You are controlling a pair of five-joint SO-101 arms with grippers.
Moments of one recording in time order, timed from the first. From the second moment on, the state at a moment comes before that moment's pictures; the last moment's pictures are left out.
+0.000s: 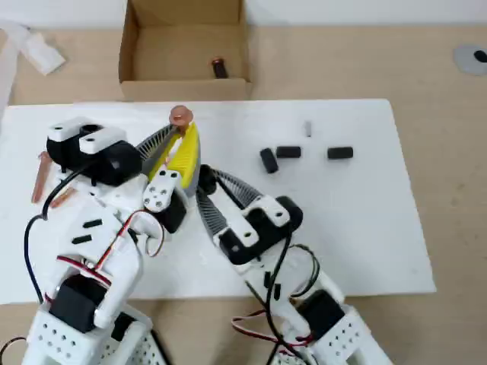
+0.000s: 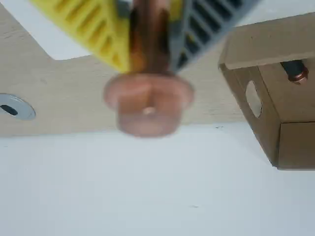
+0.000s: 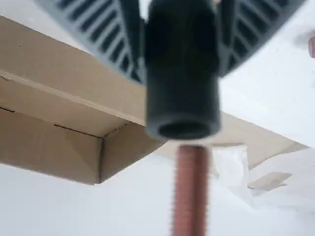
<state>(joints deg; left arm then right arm) 23.0 -79.4 57.4 28.4 2.6 -43.3 -103.4 96.8 13.0 -6.4</state>
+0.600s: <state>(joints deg) 26.4 -79.4 58.1 29.5 2.3 -43.3 -103.4 96.8 13.0 -6.4</state>
